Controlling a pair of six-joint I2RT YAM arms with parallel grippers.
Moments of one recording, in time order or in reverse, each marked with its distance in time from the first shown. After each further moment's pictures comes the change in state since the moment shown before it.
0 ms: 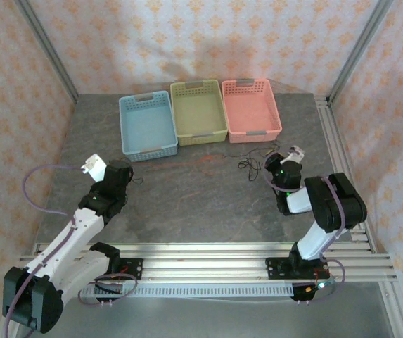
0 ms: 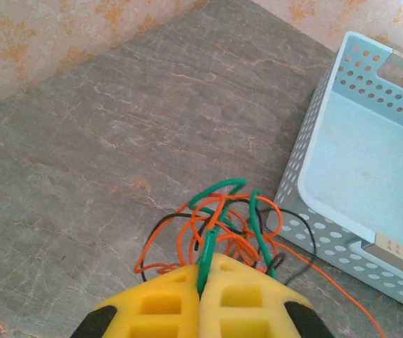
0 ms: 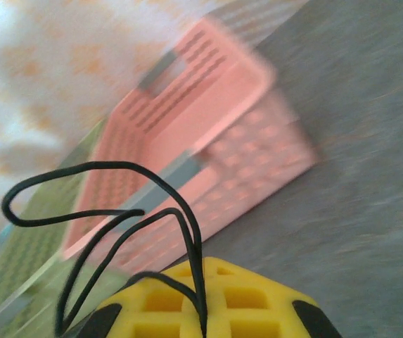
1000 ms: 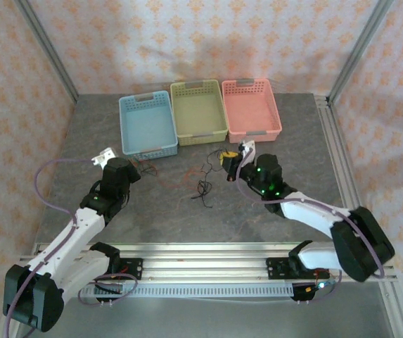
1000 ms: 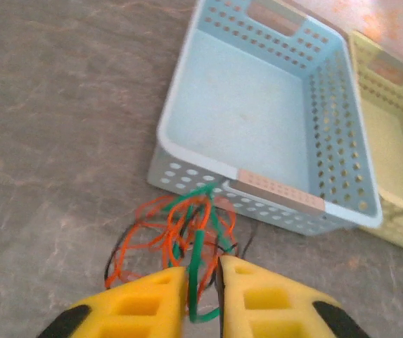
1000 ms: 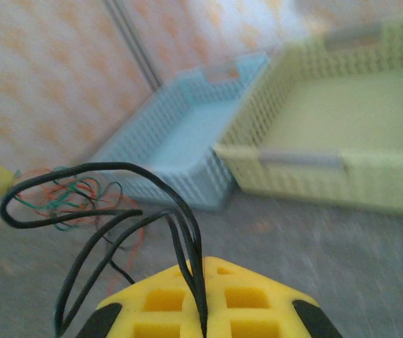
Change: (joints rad) left arm 0.001 0.012 -0.018 0.183 0.350 0.098; right arm 0.380 -0.368 0.141 -0.555 -0.230 -0.401
